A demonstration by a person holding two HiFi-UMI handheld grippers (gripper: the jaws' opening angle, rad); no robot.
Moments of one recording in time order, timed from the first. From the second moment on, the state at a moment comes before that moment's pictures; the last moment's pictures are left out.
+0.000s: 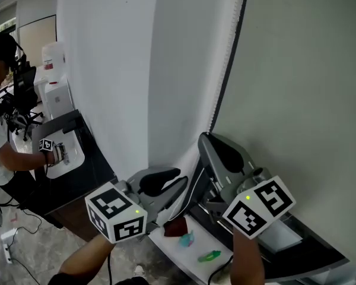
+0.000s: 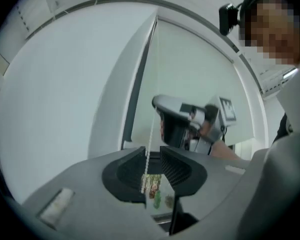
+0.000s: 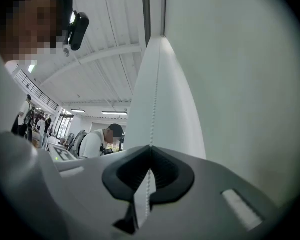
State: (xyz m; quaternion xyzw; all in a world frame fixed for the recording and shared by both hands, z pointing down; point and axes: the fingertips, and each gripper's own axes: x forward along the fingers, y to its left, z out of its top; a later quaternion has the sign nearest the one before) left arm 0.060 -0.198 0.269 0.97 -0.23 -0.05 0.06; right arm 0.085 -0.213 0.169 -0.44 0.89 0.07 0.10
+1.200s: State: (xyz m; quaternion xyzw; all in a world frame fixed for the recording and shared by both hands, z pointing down) left arm 0.100 -0.223 0.225 0.97 -0.24 -0.02 0.01; right arm 0.082 -0.207 0.363 -0.46 0.89 -0.06 -0.03
